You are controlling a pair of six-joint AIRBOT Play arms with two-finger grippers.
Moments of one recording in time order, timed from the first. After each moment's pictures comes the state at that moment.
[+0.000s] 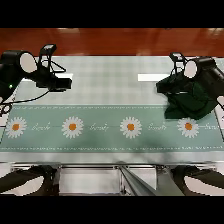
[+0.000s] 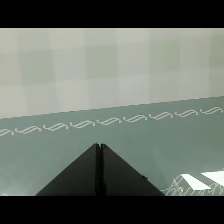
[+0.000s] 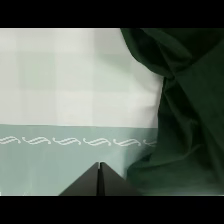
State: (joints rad) left arm -0.21 -1.30 1.27 1.51 -1.21 -1.69; right arm 0.18 -1.36 1.23 -1.63 1.20 1.78
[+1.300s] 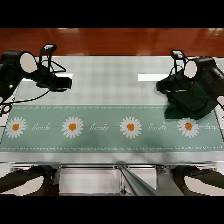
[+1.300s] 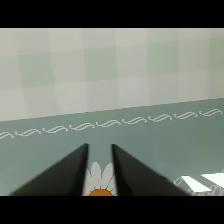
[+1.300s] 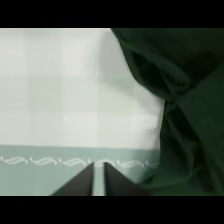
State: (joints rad) left arm -0.21 -1.30 1.27 1.51 -1.20 -1.69; right arm 0.18 -1.36 1.23 -1.63 1.11 1.77
